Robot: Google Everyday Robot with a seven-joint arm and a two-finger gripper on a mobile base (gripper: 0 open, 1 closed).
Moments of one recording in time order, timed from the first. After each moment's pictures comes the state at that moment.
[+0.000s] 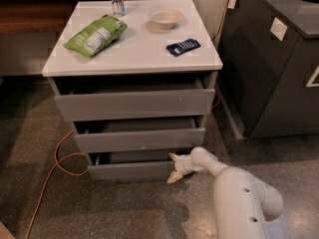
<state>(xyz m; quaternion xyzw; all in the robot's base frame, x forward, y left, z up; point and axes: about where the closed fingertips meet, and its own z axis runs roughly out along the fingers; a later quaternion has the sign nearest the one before) 0.725 -0.089 0.191 -0.66 0.67 0.10 0.32</state>
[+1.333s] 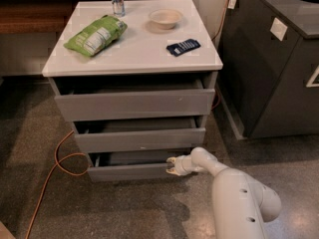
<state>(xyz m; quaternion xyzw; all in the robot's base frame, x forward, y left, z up) 0.723 -0.088 0.185 -0.65 0.68 0.11 0.31</state>
